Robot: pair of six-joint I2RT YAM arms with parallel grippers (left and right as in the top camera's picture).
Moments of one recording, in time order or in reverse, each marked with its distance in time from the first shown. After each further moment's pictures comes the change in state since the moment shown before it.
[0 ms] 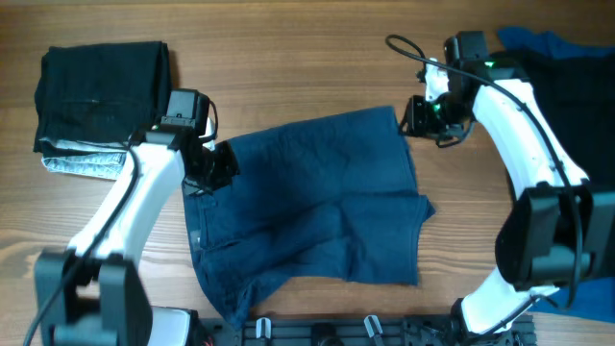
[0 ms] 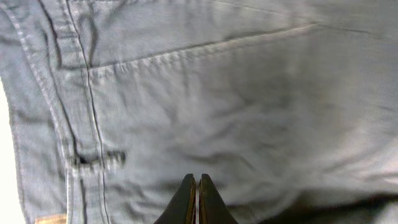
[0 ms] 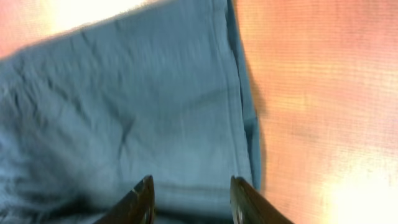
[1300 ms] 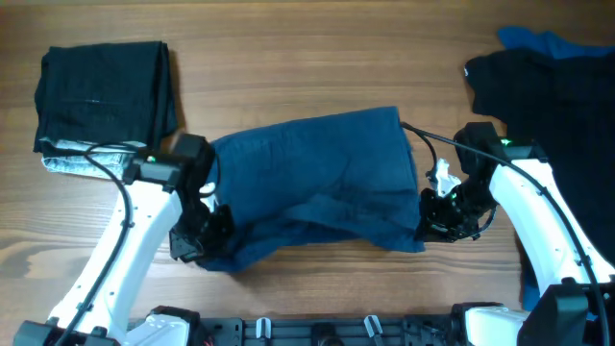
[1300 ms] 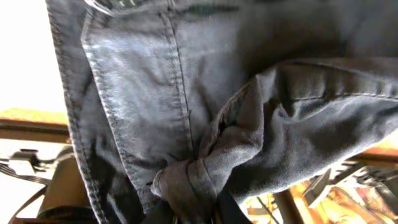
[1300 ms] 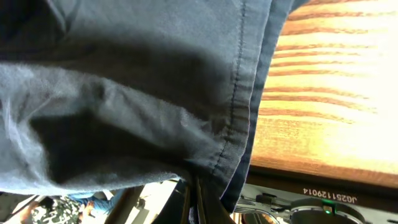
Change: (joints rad) left arm -0.079 -0.240 -0.077 -0.547 0.055 0.031; right arm -0.031 -0.413 -0.500 -0.363 -0.119 0.071
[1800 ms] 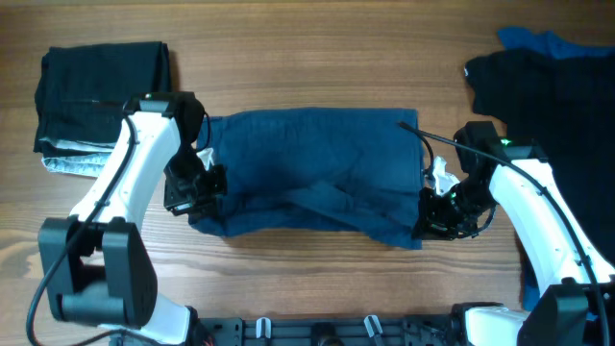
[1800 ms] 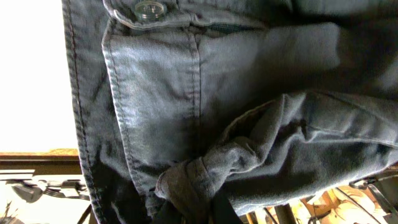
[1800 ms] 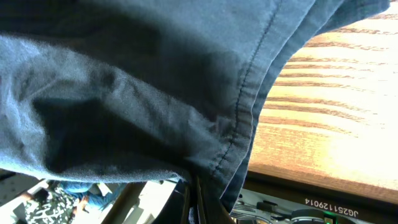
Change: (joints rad) left arm 0.118 0.353 0.257 -0.035 -0.031 0.203; right arm 0.000 0.000 0.000 0.016 -0.025 -0.051
